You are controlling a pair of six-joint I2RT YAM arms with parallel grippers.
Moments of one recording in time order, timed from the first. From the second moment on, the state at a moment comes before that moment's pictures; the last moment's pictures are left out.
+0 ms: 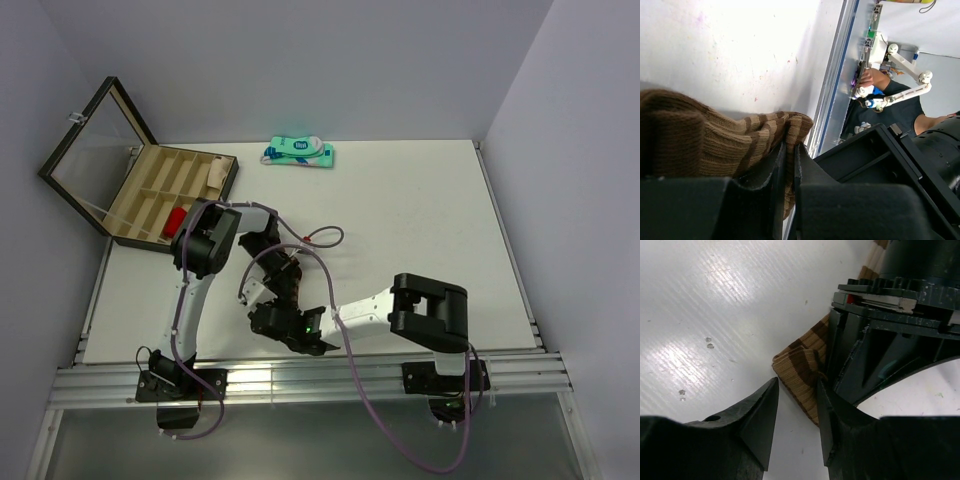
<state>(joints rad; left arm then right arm) -0.46 2.38 1.49 -1.36 1.04 0.80 1.36 1.86 0.97 0.10 0.57 0.16</state>
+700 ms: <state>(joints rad) -0.46 2.31 1.46 -1.34 1.02 0.80 1.34 1.90 1.07 0.00 0.57 0.13</state>
